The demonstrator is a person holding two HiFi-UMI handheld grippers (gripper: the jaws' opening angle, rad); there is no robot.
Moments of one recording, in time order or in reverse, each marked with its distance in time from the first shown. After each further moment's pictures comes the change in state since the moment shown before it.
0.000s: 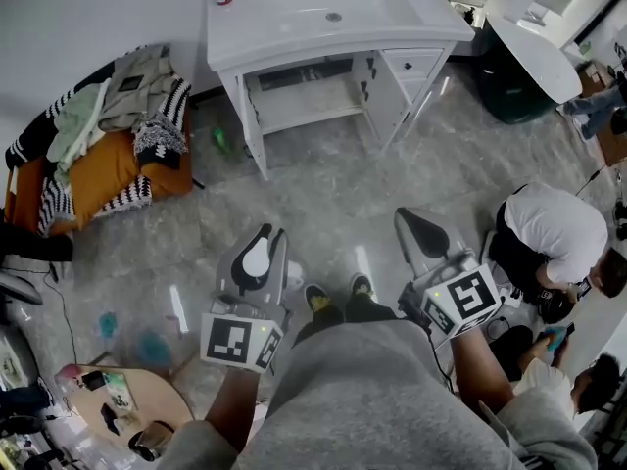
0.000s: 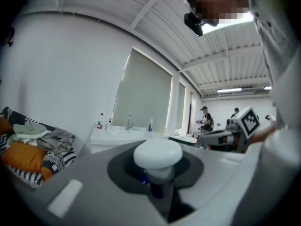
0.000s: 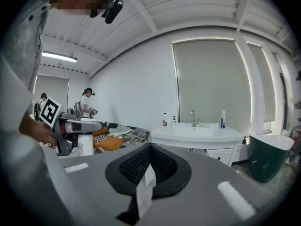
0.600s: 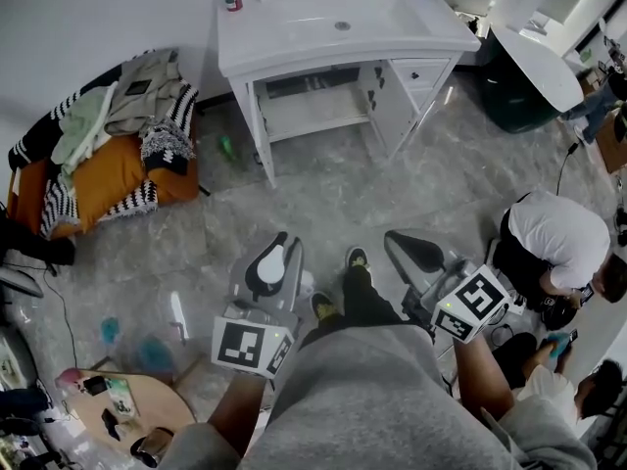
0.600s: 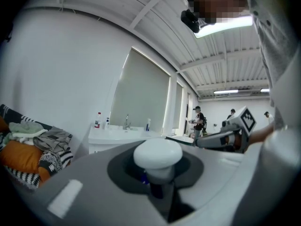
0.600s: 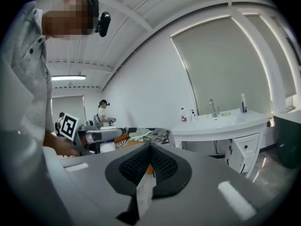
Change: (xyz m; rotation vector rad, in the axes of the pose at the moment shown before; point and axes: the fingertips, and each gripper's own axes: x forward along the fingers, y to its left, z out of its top) left arm -0.004 0.008 -0.005 -0.003 -0.004 -0.043; right arm 0.014 0.048 -0.004 0.127 -0.005 0.228
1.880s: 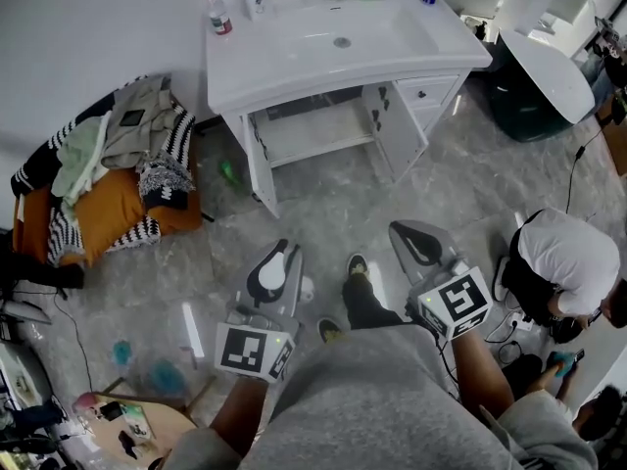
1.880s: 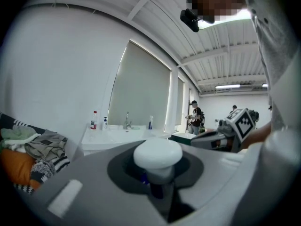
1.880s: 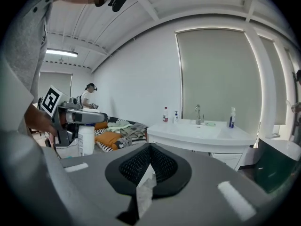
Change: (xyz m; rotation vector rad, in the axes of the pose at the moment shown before) left arm 0.121 0.049 0.009 0.034 0.045 -0.003; right arm 0.082 -0.132 0.017 -0.170 0.073 -0.175
